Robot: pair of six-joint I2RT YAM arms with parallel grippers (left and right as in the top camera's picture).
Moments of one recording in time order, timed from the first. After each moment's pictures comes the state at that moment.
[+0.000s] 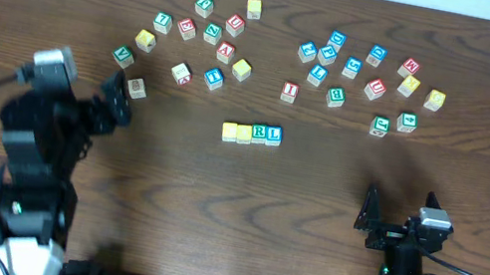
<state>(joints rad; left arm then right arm) 0.16 0.77 0.63 -0.21 0.13 -0.26 0.13 0.01 0.01 -0.06 0.08 0.10</state>
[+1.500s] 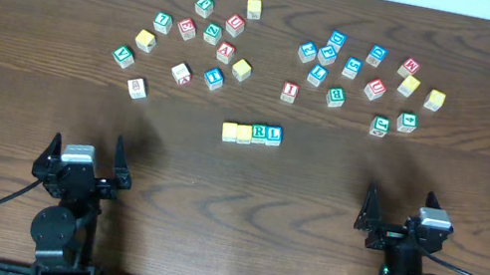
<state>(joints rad) 0.15 0.01 0.01 -0.10 -0.01 0.05 0.13 0.01 0.01 -0.06 0.08 0.10</state>
